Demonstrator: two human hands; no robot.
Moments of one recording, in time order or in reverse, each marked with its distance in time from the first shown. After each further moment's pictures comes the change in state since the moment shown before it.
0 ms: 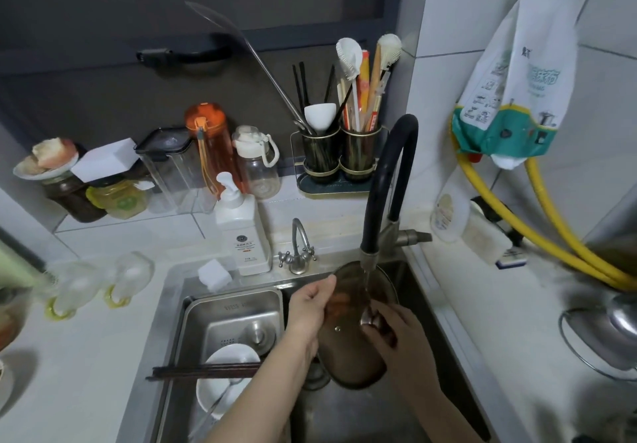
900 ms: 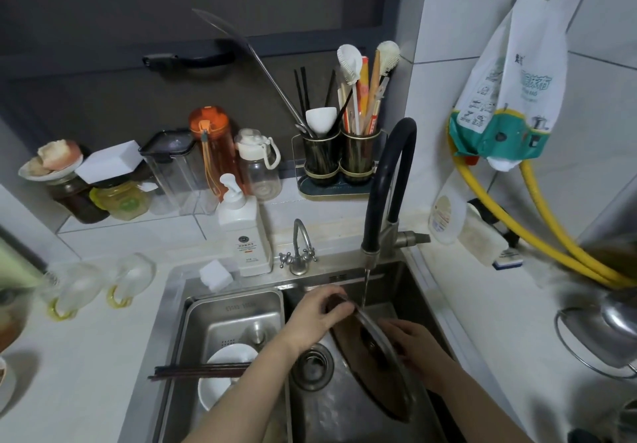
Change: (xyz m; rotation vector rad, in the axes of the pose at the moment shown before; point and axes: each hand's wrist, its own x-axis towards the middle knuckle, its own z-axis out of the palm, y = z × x) left_hand 0.003 0.000 -0.024 0.846 -0.378 0.416; right_hand 0.015 0.015 -0.016 0.597 -0.383 0.582
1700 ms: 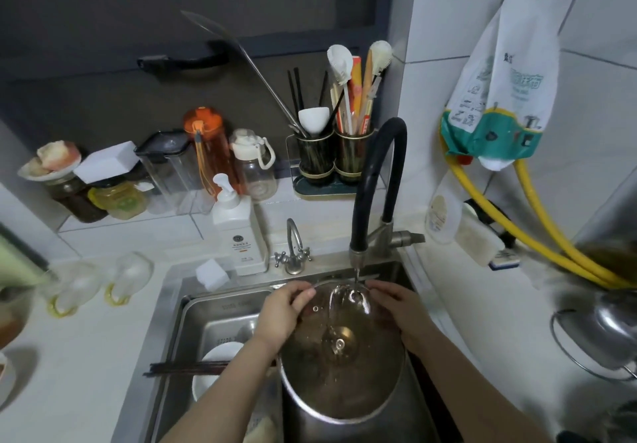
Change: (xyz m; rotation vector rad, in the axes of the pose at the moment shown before) left_hand 0.005 -0.024 -0.014 0.043 0.273 -0.238; right_hand 0.008 -0.044 -0.002 0.176 0.060 -0.203
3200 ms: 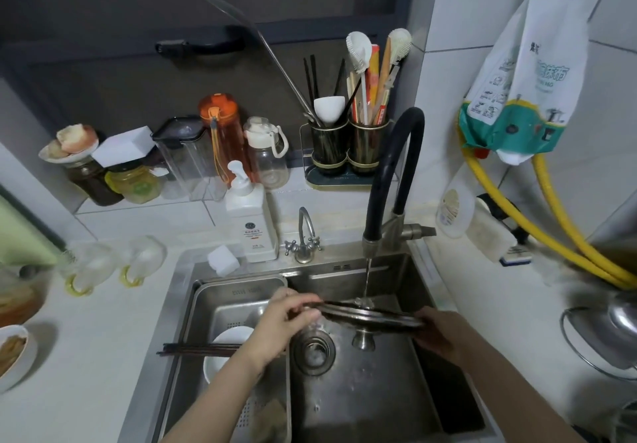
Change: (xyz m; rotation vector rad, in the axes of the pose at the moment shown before) left_hand -0.048 -0.012 -0.025 -0.070 -0.134 0.154; right_hand 0.000 0.033 -0.054 0.094 0.152 0.382
